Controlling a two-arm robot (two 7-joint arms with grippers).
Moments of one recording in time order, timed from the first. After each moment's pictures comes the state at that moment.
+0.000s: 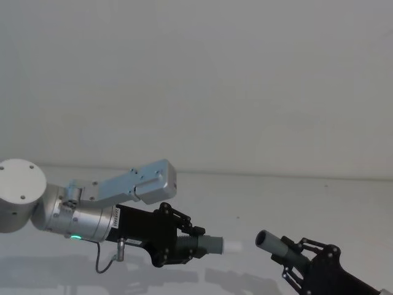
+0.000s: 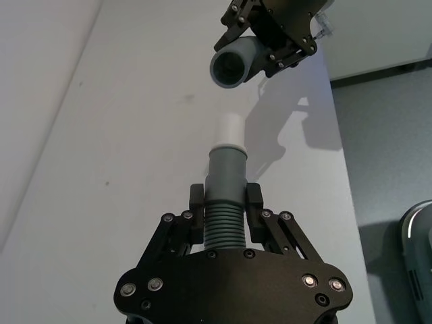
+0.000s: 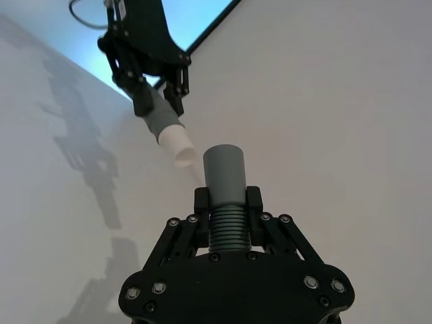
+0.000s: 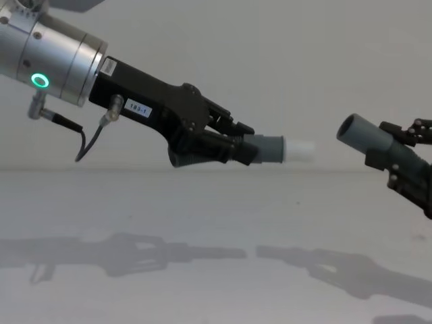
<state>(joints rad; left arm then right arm) -0.89 0.54 0.81 -1.38 -0.31 0.12 -1.03 0.30 0.44 -0.24 -1.24 0.01 -0.88 0.62</state>
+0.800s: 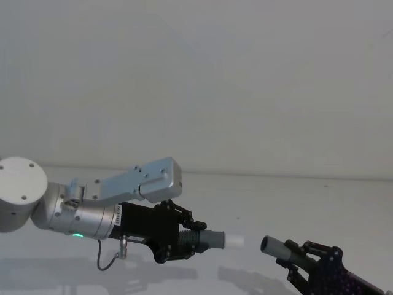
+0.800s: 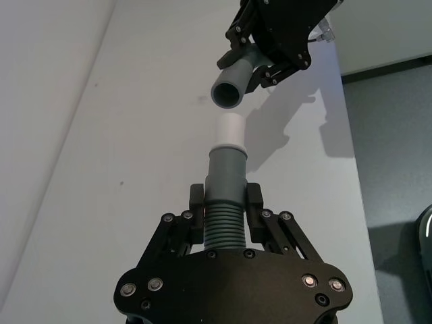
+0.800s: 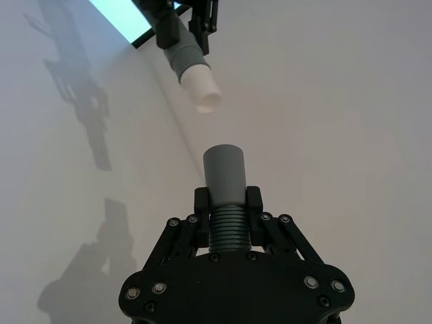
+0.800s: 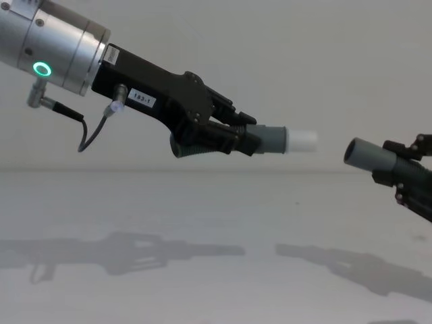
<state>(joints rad) -0.90 0.56 0.82 -1.44 -0.29 0.15 -0.97 0.25 0.42 -0.16 -1.30 -0.34 -0.85 0.46</state>
